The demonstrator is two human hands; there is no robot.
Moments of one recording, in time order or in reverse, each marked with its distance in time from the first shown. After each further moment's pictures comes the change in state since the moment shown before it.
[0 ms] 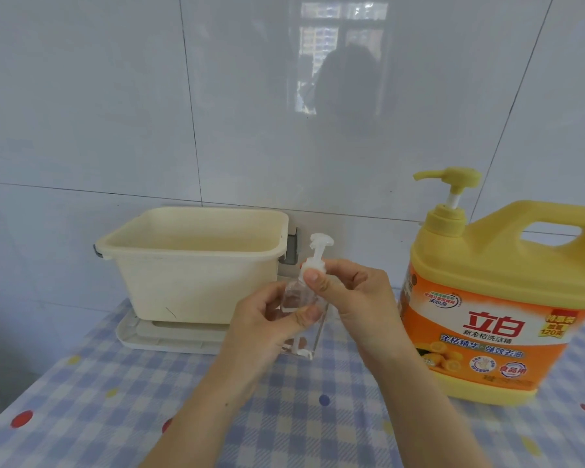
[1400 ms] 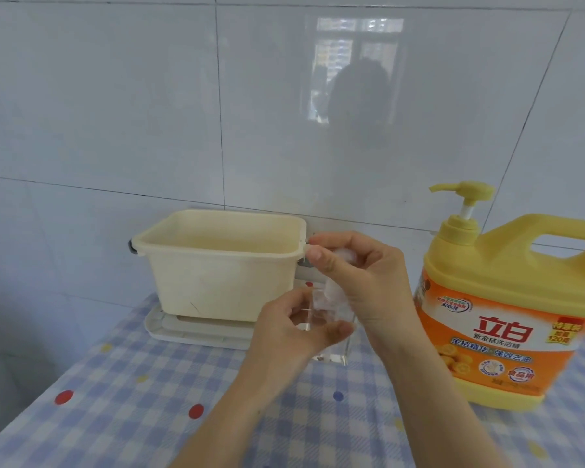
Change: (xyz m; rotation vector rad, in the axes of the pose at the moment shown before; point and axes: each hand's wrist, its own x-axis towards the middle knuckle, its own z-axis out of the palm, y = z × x) left_hand -0.012 -0.002 0.005 0.157 0.045 0.143; right_hand -0.006 -0.038 0.021 0.043 0.046 -0.190
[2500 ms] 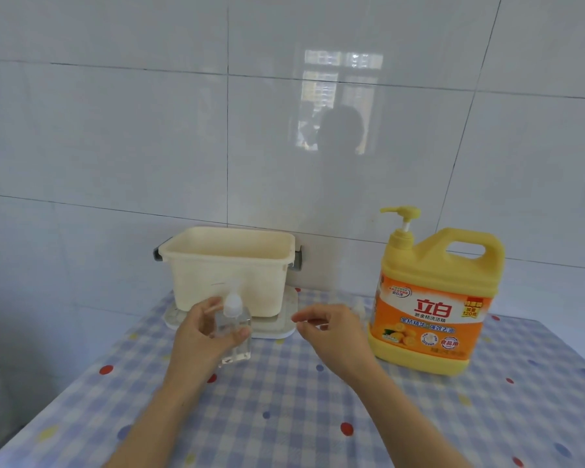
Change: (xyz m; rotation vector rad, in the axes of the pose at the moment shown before) left_hand -0.050 -0.017 -0.081 0.029 0.359 -0.123; right_hand -0.064 0.022 -0.002 -0.707 -0.103 0.239
